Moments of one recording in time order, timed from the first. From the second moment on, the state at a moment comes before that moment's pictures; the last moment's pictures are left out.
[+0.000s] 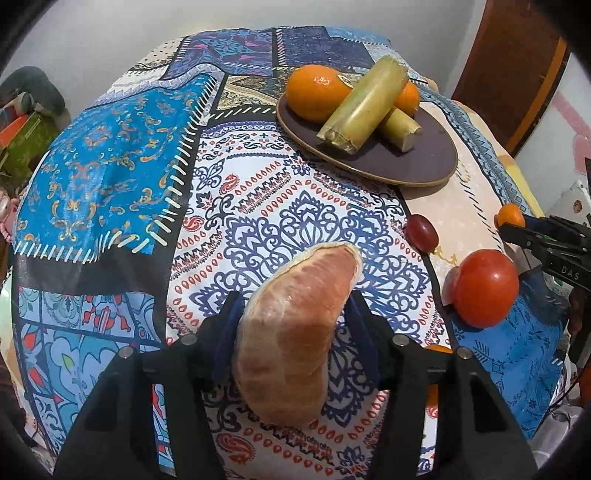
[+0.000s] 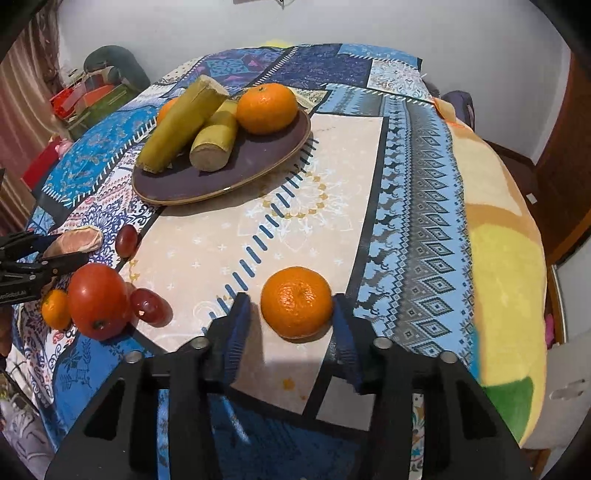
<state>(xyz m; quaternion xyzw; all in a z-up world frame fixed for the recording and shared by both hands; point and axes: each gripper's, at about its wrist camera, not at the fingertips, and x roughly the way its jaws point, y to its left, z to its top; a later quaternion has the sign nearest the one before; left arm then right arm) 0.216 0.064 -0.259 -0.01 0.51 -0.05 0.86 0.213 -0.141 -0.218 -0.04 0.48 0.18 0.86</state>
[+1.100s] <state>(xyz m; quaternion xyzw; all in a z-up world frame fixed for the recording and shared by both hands) 0.251 0.032 -0.169 -0.04 0.41 -0.07 0.91 0.231 -0.129 -0.158 -0.04 0.41 0.21 0.89</state>
